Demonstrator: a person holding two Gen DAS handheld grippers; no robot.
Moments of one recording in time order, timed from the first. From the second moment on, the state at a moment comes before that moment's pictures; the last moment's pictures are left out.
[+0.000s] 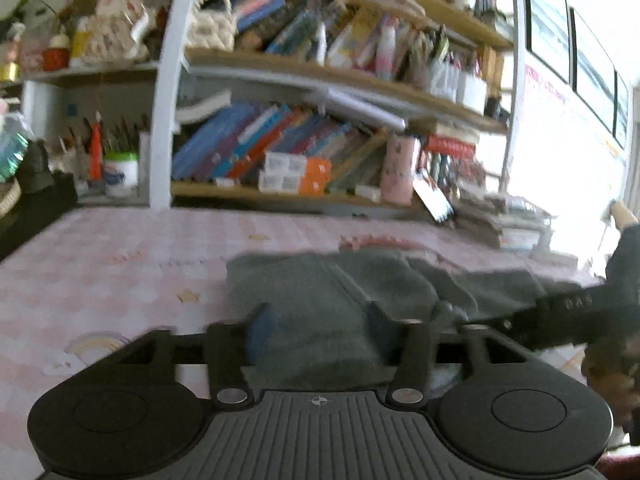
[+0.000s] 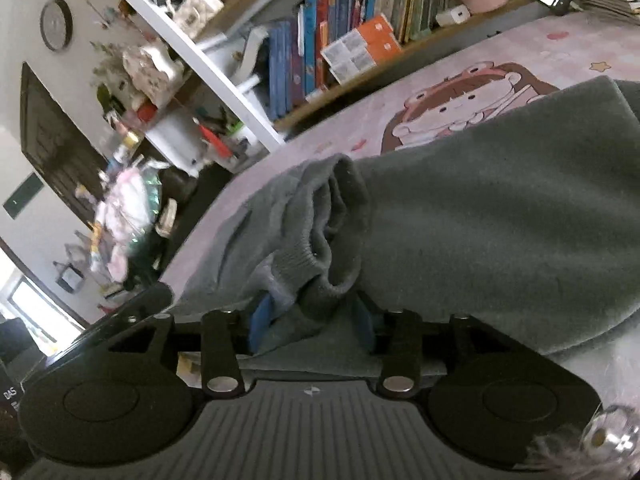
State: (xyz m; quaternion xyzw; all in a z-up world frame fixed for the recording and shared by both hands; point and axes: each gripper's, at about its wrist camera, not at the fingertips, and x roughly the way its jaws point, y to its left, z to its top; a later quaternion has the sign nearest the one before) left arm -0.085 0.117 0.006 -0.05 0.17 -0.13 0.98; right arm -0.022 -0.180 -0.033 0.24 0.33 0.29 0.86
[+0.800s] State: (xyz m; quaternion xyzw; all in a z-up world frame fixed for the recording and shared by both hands) left arm -0.009 0.169 -0.039 -0.32 0.29 -0.13 0.89; right arm -0.044 -0.220 -0.034 0.09 0.25 0.18 0.95
